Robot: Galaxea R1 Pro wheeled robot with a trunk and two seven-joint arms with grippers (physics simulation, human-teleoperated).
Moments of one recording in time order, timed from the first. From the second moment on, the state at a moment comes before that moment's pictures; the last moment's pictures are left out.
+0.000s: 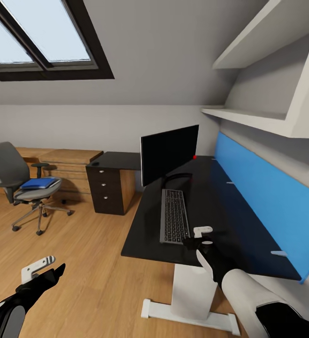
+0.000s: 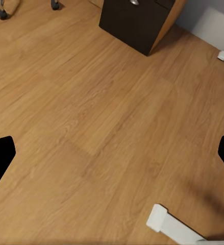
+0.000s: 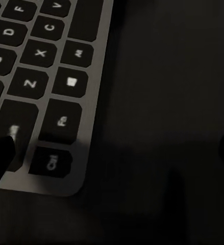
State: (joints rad) left arm -0.06 0.05 0.34 -1.62 0.35 0.62 0.10; right arm -0.82 0.07 0.16 -0.37 -0.05 0.21 -0.13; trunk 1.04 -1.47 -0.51
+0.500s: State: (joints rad) left arm -0.06 0.05 0.34 -1.62 0.35 0.62 0.10; right arm -0.82 0.07 0.16 -0.37 -0.06 0.21 -0.13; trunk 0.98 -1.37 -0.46
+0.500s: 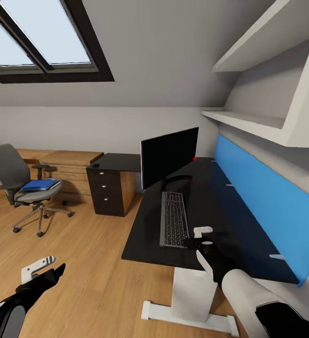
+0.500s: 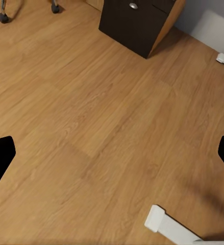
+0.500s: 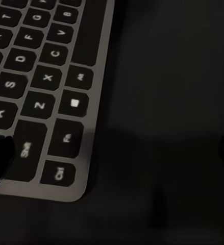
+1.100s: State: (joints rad) left arm -0.06 0.05 0.34 -1.62 0.35 0.62 0.10; right arm -0.82 0.07 0.16 -0.38 -0.06 0.20 -0.12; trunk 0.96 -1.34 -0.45
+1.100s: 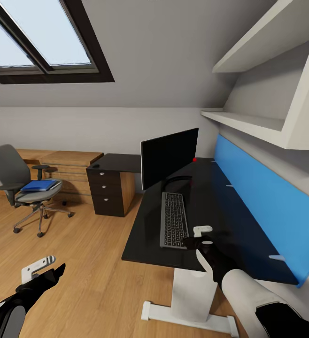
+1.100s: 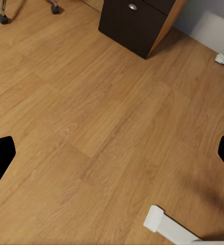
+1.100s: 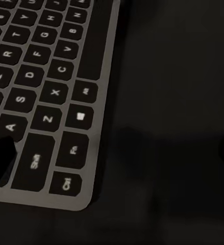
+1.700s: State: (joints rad) left arm -0.06 0.05 0.34 -1.62 0.35 0.62 0.10; right arm -0.82 0.06 0.16 -0.39 -0.06 0.14 -0.13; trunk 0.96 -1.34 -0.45
